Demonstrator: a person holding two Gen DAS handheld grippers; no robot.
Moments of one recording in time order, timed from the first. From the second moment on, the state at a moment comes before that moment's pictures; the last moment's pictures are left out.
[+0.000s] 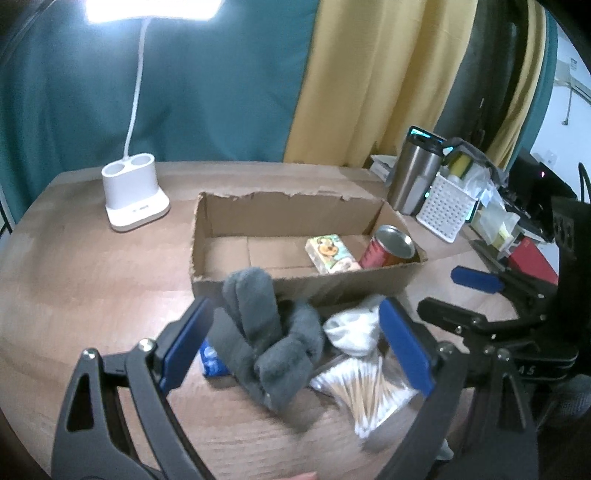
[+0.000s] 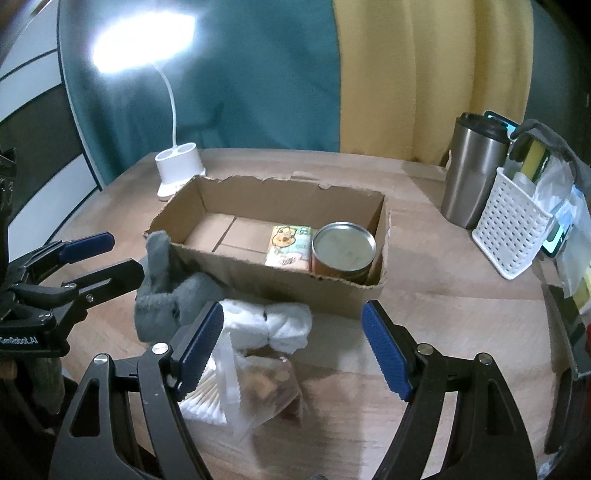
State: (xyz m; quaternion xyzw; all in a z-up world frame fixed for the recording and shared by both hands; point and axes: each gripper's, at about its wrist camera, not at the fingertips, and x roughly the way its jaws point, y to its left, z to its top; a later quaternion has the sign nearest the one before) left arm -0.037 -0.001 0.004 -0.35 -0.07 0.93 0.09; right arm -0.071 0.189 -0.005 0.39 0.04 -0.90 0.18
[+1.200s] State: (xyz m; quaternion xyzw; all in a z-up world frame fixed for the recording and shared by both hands) left arm -0.023 0.008 -0.043 -0.40 -0.08 0.91 0.08; right arm -0.055 0.175 -0.055 0.43 0.04 -0.87 0.21
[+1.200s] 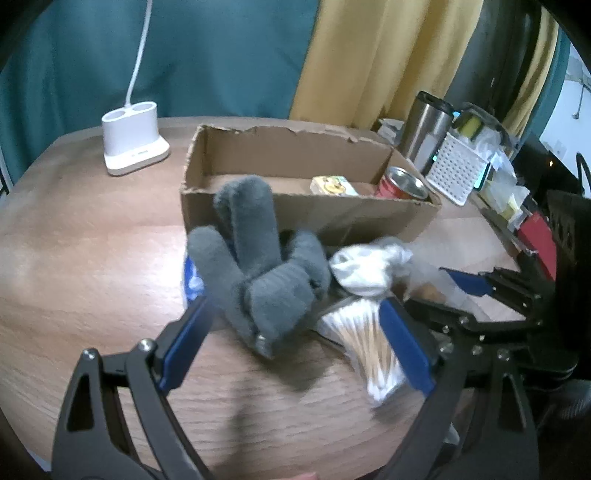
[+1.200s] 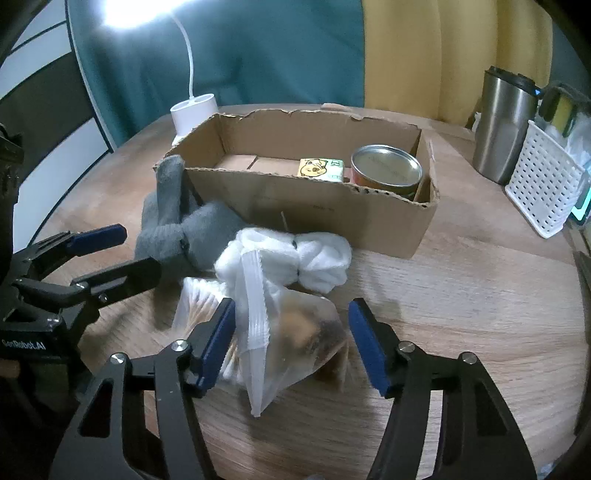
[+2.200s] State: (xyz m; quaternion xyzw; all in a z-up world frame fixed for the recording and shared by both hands) left arm -0.018 0.078 -0.041 -0.44 -0.04 0.89 0.10; right arm -0.045 0.237 -0.051 0.40 0.00 -0.89 0.21
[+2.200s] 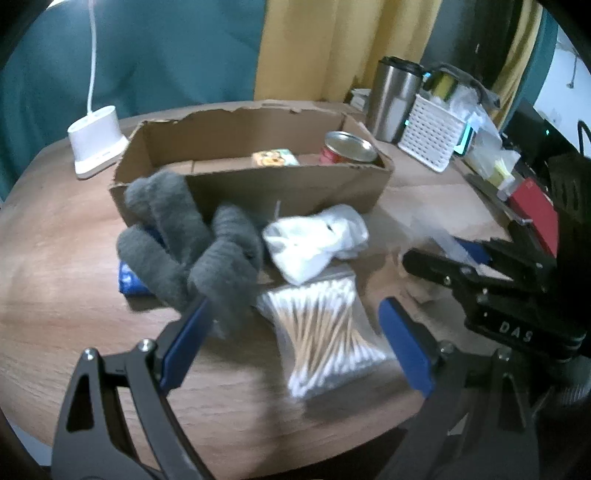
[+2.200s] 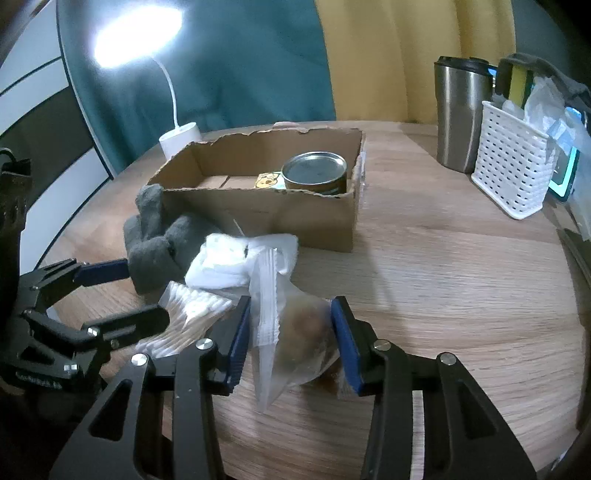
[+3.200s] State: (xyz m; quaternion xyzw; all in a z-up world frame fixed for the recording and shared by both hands) left arm -0.016 0.110 -0.057 -0.45 0.00 0.89 0.12; right arm -0.029 0.273 -0.042 0.38 -0.02 -0.90 0.20
